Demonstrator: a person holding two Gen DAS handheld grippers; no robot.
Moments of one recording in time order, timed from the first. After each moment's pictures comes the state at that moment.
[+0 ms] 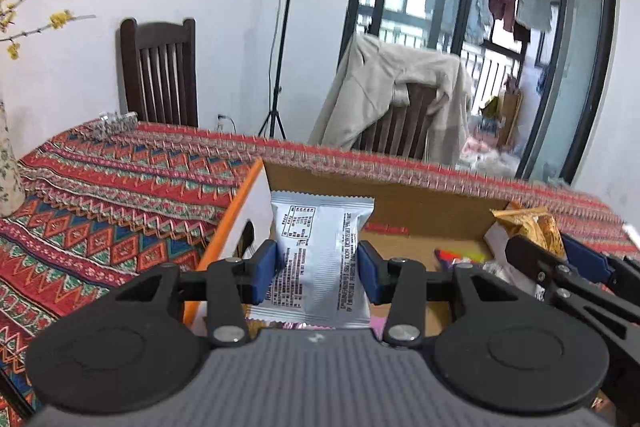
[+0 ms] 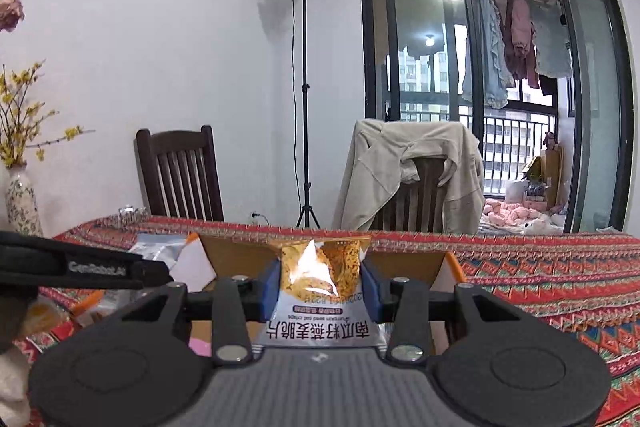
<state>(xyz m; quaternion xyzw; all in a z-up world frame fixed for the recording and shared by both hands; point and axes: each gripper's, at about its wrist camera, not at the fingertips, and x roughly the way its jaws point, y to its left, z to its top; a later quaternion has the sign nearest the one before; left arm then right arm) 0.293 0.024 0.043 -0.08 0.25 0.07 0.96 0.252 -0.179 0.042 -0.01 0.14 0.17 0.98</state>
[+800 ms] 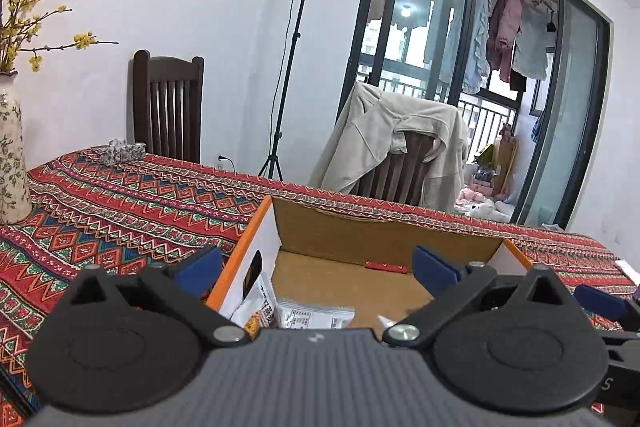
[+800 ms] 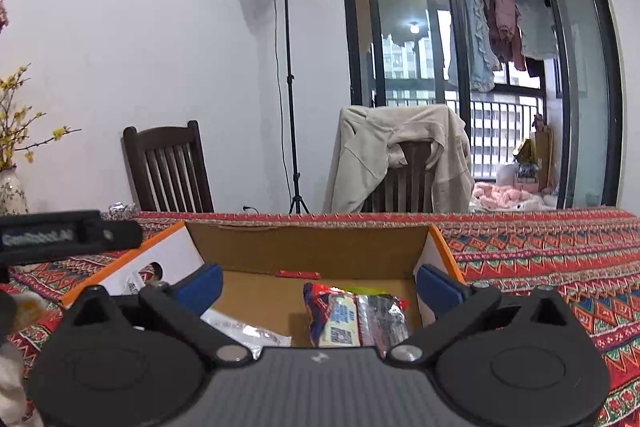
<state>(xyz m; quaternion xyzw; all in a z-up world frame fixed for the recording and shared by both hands) 0.264 0.030 0.045 -0.10 0.16 0.07 0.98 0.247 -0.193 0.030 0.01 0.16 0.15 0.98</state>
